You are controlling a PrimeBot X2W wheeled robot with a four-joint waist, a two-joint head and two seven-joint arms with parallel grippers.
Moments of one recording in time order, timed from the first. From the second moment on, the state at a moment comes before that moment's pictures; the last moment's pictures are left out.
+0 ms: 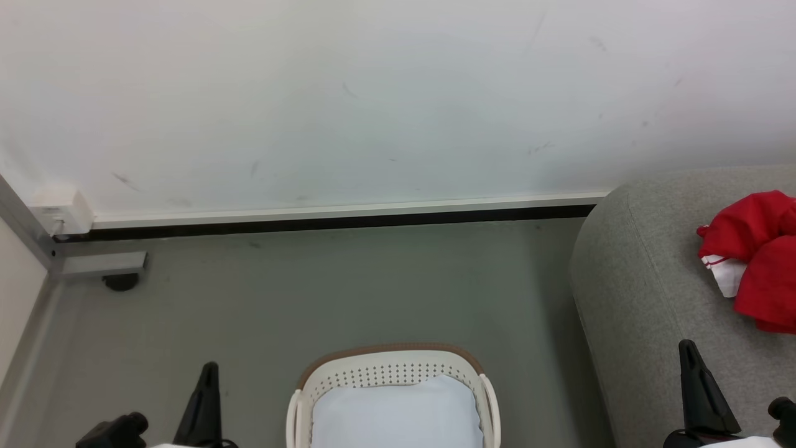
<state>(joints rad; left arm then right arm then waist) -0.02 0.04 0.04 0.24 -0.45 -0.12 -0.19 -0.02 -0.10 0.04 0.19 0.54 0.13 -0.19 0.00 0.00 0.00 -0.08</state>
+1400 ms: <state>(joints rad) -0.06 0.04 0.07 0.24 -1.03 -0.12 -0.04 -0.06 -0.08 -0.02 0.22 1.08 0.13 -0.05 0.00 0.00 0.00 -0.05</state>
